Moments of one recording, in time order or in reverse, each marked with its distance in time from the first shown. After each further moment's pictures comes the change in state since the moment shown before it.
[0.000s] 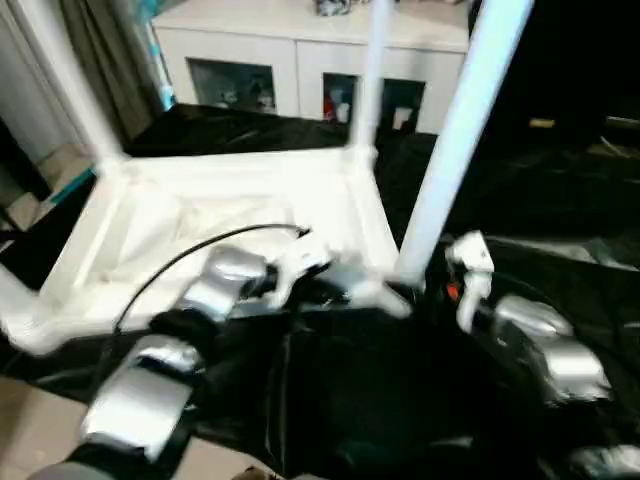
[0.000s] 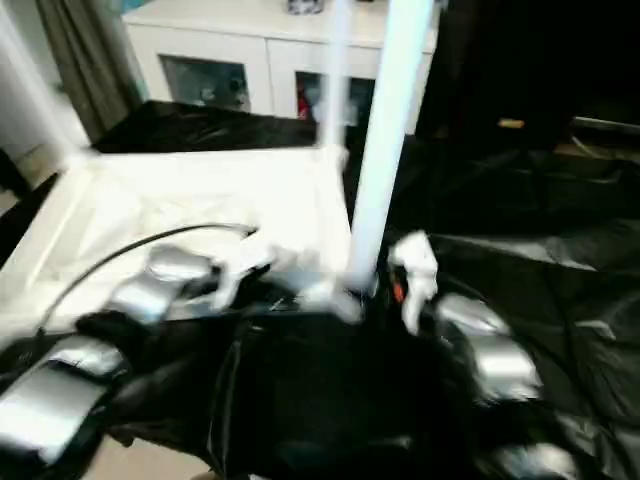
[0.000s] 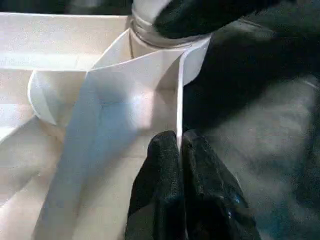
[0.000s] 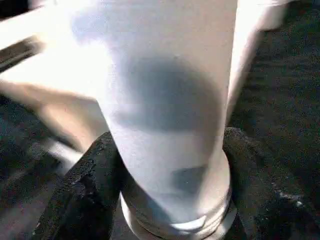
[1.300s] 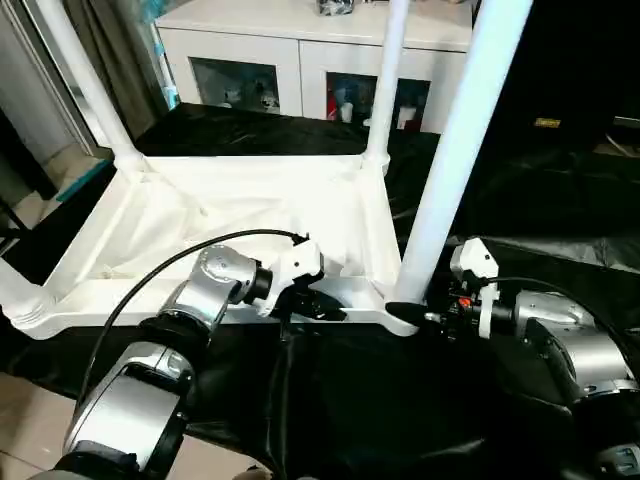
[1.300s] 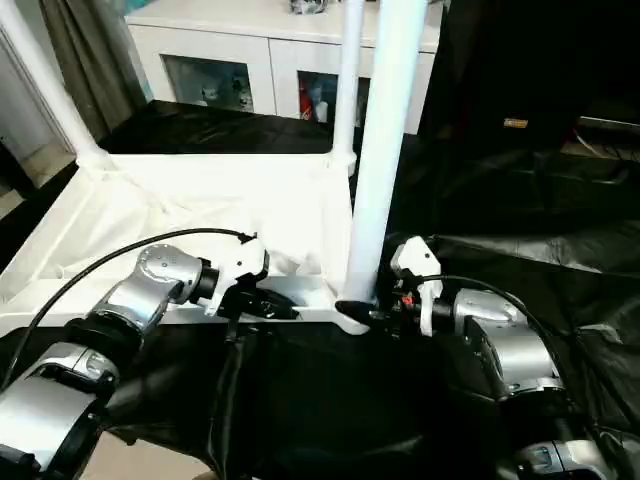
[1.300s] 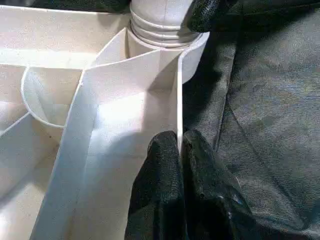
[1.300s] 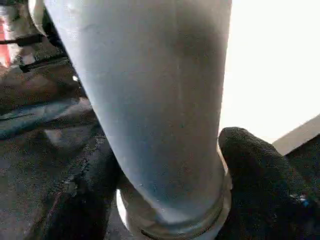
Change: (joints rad) left arm 0.078 0.119 -0.026 -0.129 -0.039 -0.052 -0.352; right arm 0.045 -0.215 0.091 -0.108 0.068 0.028 0.533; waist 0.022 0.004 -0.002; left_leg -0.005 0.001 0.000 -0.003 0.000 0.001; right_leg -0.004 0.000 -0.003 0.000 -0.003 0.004
